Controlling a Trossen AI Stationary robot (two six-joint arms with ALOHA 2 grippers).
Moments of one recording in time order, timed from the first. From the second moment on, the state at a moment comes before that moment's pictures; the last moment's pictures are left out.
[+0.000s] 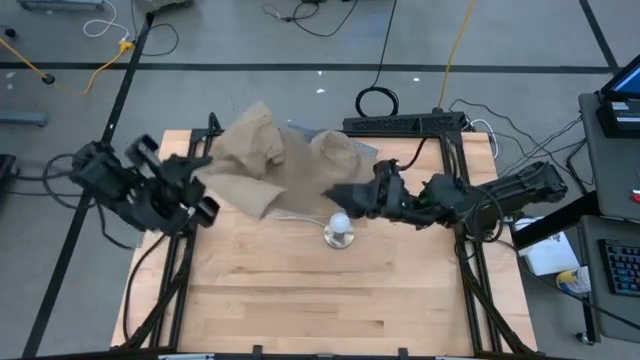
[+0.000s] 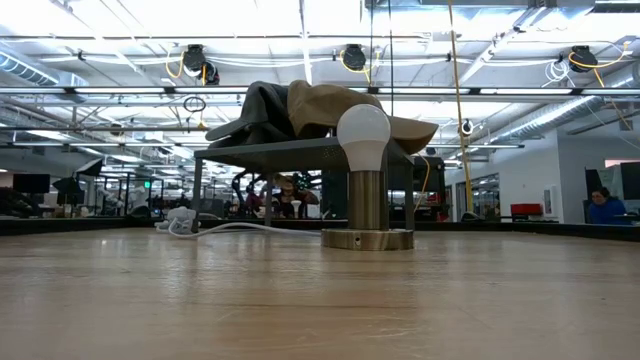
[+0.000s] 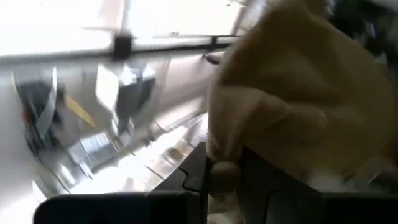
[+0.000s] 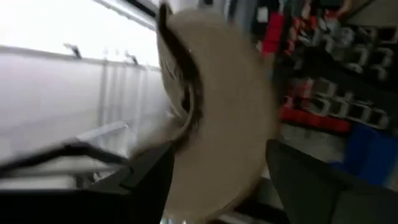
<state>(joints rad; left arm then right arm) -0.64 0.98 1.18 0.55 -0.74 1.63 0.29 1.38 1.27 0.50 0.40 1.29</state>
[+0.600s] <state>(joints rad) -0.62 1.01 1.43 0.37 -1.41 0.63 0.27 1.22 1.27 0.36 0.21 0.49</state>
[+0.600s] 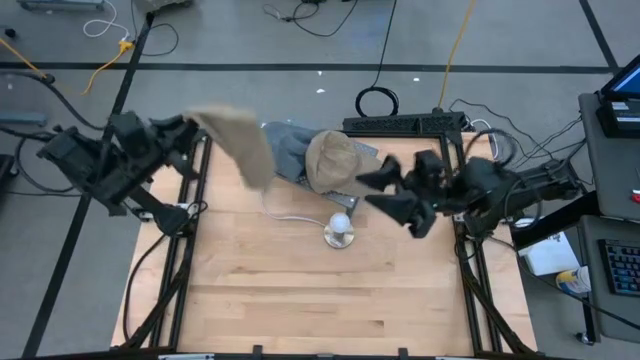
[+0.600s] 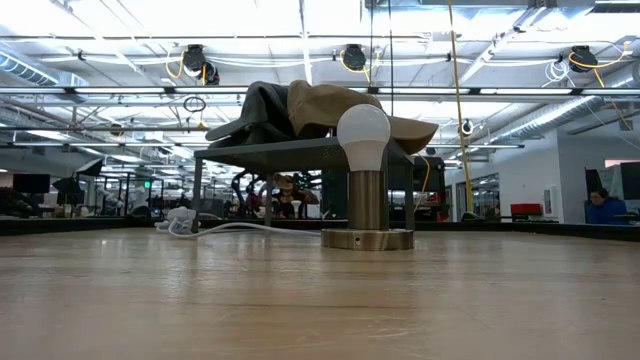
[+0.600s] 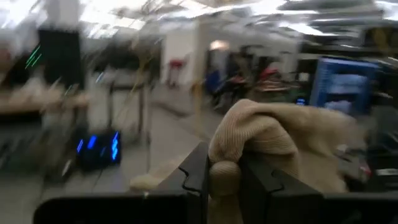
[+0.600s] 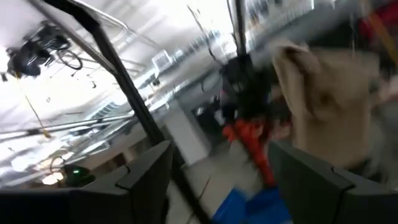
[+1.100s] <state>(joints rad) -0.63 1.05 1.54 0.48 -1.57 0.15 0.27 1.13 1.27 0.46 0.21 -0.06</state>
